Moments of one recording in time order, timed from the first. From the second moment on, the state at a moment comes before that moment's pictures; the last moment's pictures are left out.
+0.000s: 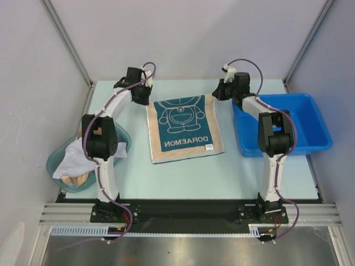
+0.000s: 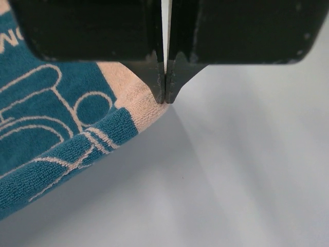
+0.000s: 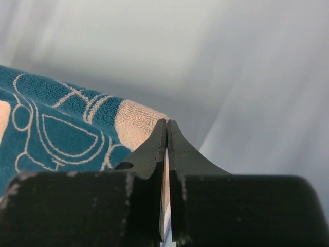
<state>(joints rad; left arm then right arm) -0.18 2.11 1.82 -0.61 0.12 0.14 0.16 2.18 1.64 0.08 -0.43 0.11</state>
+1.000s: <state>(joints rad) -0.28 1.42 1.08 -0.56 0.24 0.00 0.17 1.42 0.87 0.05 -0.41 0.21</state>
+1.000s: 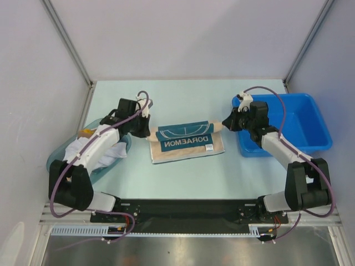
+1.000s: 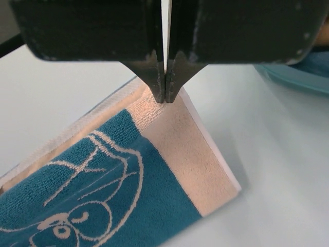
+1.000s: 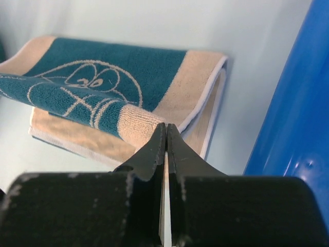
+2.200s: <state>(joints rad) -0.43 1.34 0.87 -0.54 0.22 -0.37 0.35 1.32 0.91 -0.39 -0.14 0.29</state>
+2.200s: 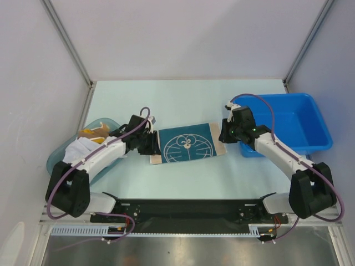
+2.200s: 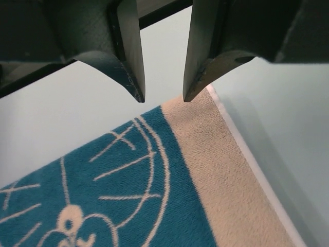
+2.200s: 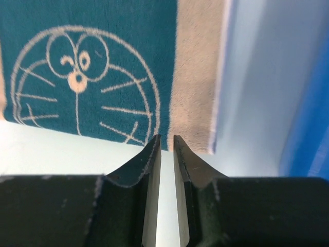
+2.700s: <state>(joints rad) -0.43 1.35 0.64 -0.43 0.24 -0.59 0.44 1.55 0.87 -0.36 0.00 0.30</state>
